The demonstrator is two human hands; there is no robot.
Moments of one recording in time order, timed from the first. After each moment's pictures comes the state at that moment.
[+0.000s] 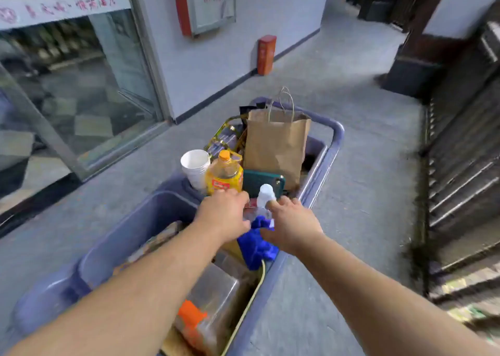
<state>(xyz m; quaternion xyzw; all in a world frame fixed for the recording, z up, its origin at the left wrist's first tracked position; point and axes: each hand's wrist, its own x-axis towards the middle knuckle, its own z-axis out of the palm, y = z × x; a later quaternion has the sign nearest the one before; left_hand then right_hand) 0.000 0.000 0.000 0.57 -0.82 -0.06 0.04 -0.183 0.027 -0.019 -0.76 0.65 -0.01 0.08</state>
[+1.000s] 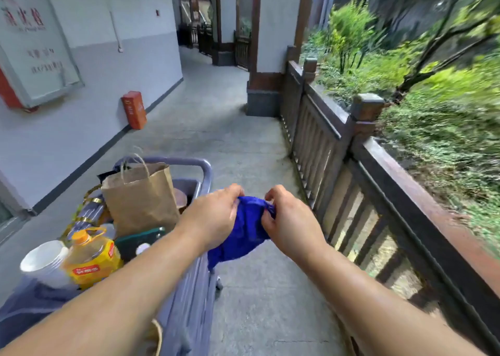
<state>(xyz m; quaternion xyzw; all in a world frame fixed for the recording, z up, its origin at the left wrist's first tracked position) -0.230 0.047 0.122 0.28 -0.93 -0.14 0.21 -0.376 0.175 0.114 -0.52 0.79 -0.33 -0.02</state>
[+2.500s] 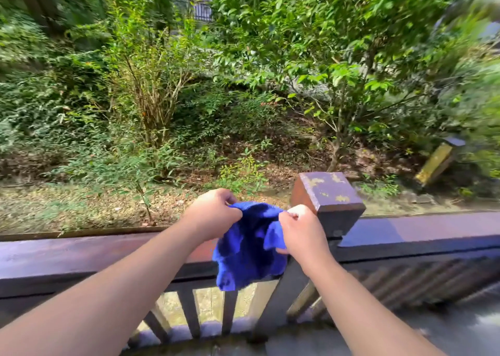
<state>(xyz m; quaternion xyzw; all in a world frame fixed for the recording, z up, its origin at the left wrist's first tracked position) -0.708 0.532 0.090 -0.32 -0.87 -0.31 -0.20 -0.541 0.648 0.075 0.45 0.74 -0.46 -0.21</state>
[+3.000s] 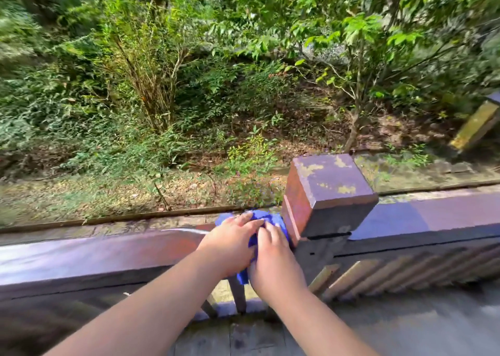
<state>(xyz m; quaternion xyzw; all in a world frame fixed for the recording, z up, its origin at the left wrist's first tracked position) -0.676 0.587 -0.021 -0.53 -0.83 -0.06 -0.17 -0.548 0.648 -0.027 0.30 0.92 -0.24 -0.02</state>
